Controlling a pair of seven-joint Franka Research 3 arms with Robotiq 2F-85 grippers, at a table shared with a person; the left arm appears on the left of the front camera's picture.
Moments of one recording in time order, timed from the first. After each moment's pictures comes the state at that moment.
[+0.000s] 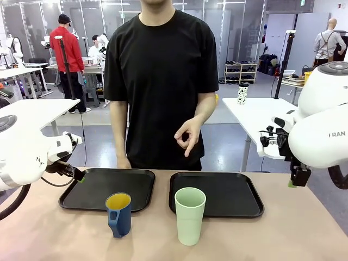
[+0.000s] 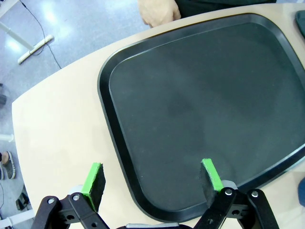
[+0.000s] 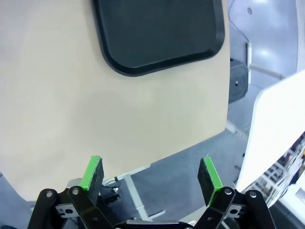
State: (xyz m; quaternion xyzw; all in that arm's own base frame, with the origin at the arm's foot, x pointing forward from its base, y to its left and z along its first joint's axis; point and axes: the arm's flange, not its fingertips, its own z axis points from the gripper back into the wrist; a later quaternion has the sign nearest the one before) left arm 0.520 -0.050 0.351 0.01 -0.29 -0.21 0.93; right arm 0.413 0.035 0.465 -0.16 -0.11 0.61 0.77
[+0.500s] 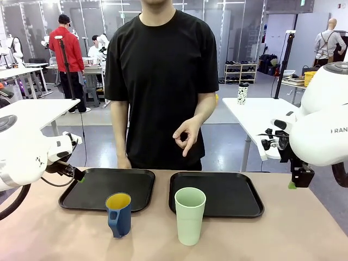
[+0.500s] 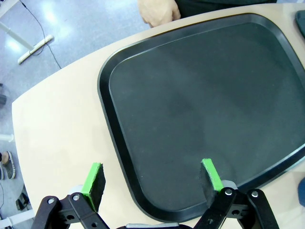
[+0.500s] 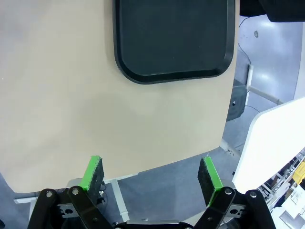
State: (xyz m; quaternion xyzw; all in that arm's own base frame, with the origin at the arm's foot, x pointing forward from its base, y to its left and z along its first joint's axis) left arm 0.520 -0.050 0.351 0.01 -0.29 -0.21 0.93; right arm 0.411 0.035 0.465 -0.14 -0.11 0.66 0.73
